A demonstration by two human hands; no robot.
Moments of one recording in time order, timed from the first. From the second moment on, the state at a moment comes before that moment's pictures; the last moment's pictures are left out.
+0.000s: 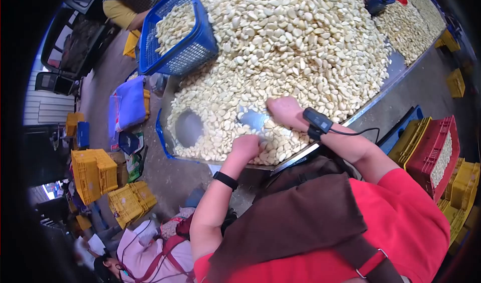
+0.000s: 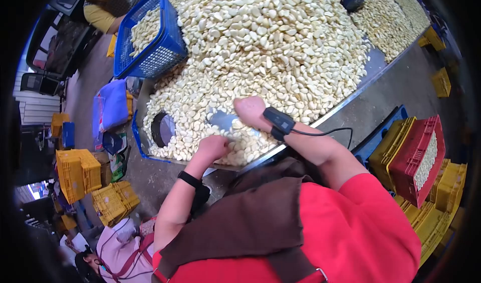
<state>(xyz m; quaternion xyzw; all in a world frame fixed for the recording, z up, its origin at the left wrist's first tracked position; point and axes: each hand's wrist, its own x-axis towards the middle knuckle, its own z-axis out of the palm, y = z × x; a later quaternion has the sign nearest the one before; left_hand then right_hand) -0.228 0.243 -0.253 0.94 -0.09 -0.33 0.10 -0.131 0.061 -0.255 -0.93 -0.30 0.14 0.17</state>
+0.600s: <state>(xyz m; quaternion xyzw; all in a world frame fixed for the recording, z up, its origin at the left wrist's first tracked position) -0.144 0.229 -0.283 0.97 0.03 -0.04 0.25 -0.104 -0.013 -0.214 -0.50 0.03 0.38 0.78</state>
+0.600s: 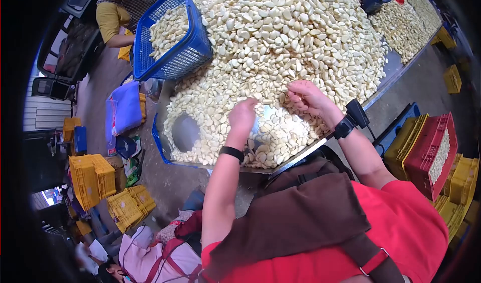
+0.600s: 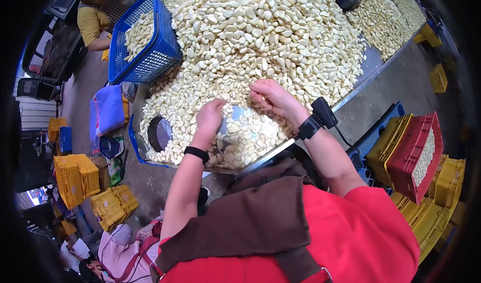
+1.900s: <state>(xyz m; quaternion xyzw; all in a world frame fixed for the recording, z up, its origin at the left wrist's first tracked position) -0.165 0.227 -0.264 0.98 -0.03 -0.06 0.19 -0.099 0.041 -0.243 -0.95 -0.16 0.19 0.18</state>
